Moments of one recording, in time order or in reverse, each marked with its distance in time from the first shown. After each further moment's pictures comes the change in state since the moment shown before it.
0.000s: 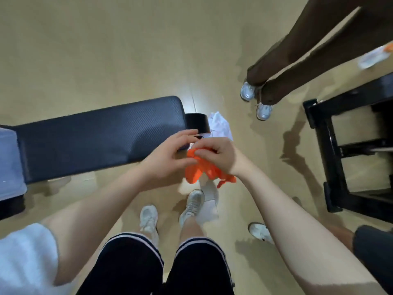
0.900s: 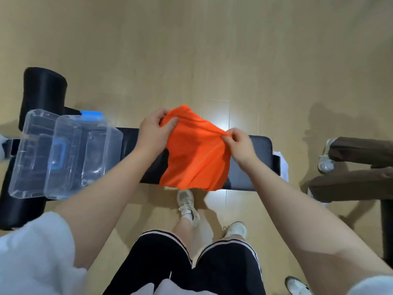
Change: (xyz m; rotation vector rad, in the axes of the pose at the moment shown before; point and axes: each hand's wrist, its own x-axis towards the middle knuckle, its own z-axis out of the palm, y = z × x) left_hand -0.118 -0.125 -0.279 -0.220 0.846 -0.327; right_hand 0.228 -0.107 0.189 0.006 0.222 0.175
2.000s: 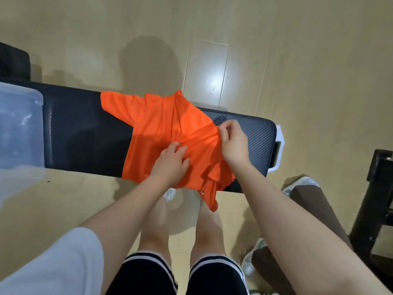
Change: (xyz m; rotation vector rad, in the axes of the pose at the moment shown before) left_hand 0.036 -0.167 0.204 0.648 -0.573 -0.247; right_hand 0.104 0.133 0.003 -0.174 0.018 0.146
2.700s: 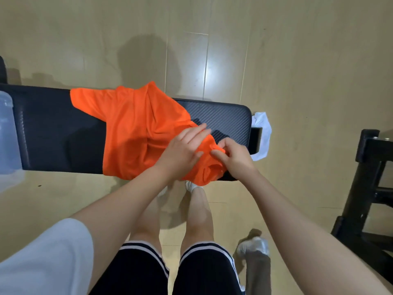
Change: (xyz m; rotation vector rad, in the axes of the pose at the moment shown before) left_hand 0.002 0.069 0.015 0.097 0.109 0.553; right_hand -0.032 0.063 -0.072 -0.170 -0.286 0.030
